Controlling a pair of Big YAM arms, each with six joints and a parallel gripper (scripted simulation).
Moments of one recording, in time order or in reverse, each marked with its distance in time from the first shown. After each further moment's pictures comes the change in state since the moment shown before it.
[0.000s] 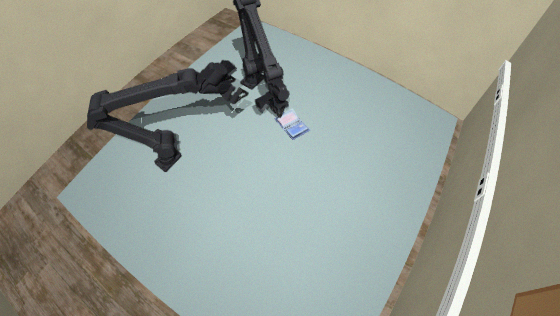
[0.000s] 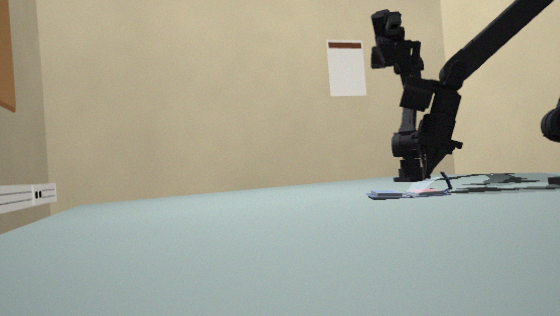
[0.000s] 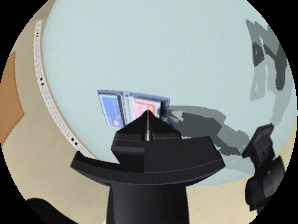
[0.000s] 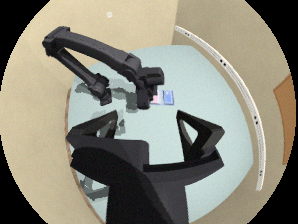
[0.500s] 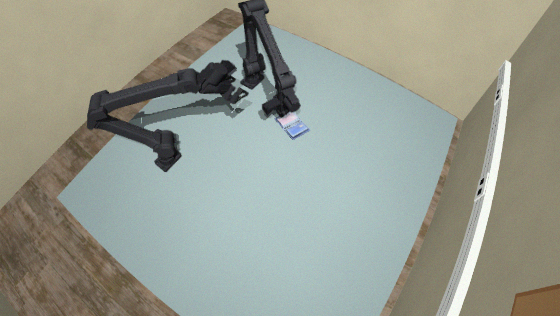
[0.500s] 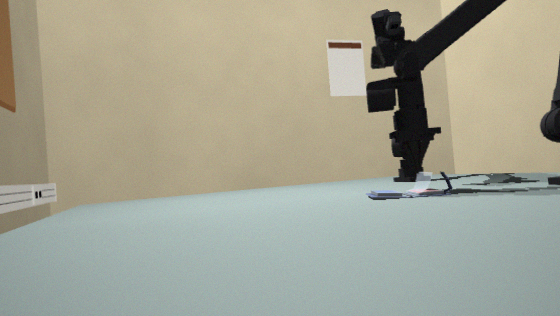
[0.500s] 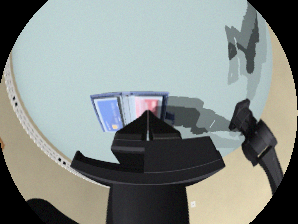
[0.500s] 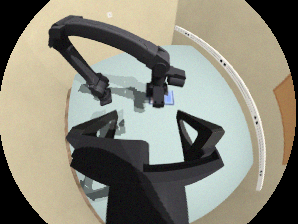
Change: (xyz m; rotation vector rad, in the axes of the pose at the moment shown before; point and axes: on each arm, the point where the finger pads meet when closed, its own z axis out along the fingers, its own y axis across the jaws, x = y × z) left arm 0.000 0.021 -0.010 0.355 0.007 -0.001; right arm 0.000 0.000 0.000 0.000 0.000 0.000
